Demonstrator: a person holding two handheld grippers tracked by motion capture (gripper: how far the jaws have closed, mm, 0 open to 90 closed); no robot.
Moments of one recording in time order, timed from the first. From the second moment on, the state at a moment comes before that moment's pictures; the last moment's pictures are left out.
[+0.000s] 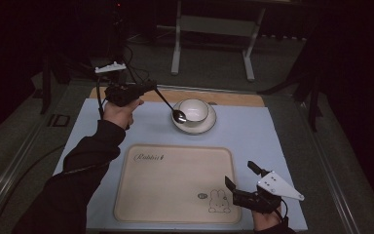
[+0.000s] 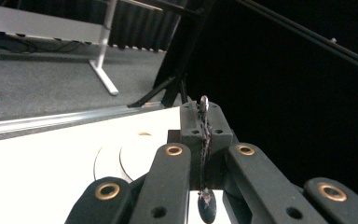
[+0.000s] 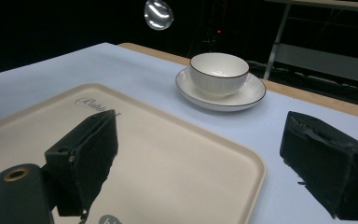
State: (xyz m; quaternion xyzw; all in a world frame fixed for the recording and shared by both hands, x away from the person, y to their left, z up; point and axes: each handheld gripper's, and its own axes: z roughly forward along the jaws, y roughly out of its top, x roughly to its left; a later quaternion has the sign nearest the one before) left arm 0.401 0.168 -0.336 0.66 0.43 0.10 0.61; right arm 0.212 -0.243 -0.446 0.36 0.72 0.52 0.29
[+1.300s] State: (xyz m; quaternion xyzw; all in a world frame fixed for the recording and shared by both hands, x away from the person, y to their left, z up) left arm 0.334 0.225 -0.358 0.76 0.34 0.02 0.56; right arm 0.213 -0.241 -0.448 0.36 0.72 0.51 0.29
